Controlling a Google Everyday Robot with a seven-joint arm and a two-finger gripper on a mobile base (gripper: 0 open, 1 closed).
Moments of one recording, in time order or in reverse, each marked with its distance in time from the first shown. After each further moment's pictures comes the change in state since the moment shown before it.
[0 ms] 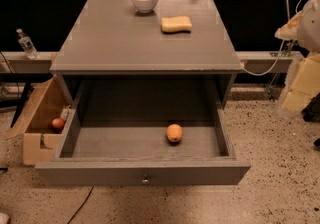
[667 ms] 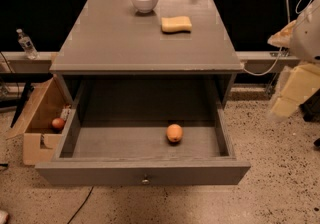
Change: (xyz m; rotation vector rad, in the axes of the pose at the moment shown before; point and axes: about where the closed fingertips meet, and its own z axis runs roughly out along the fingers) arm -0.008 0.003 0.019 -0.003 -0.077 0.016
